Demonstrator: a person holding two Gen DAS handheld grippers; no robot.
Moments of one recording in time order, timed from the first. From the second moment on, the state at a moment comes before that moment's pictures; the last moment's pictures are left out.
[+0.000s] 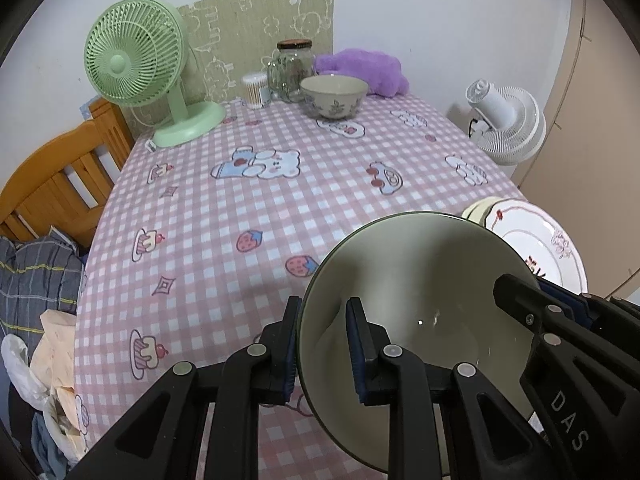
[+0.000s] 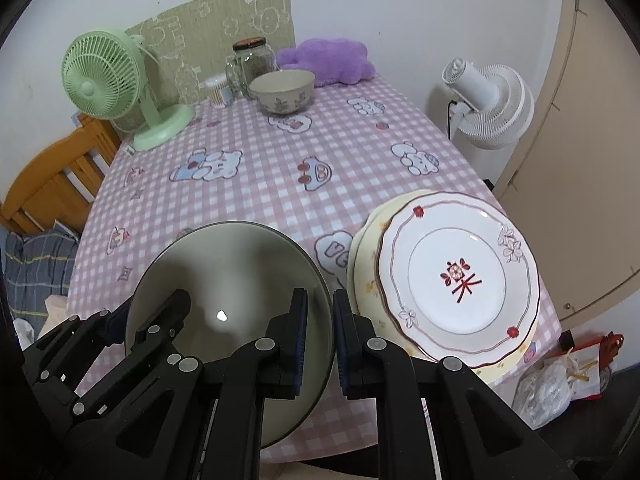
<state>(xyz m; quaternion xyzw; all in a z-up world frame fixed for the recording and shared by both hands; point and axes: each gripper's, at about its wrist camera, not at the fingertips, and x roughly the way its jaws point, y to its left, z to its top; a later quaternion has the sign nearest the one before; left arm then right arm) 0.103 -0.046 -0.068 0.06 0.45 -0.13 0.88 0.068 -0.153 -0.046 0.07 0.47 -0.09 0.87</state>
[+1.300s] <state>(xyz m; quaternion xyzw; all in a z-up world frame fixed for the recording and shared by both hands) 0.107 -0.032 -0.068 0.03 0.46 -0.17 0.87 0.078 -0.139 -0.054 0.06 0.47 -0.09 0.88</state>
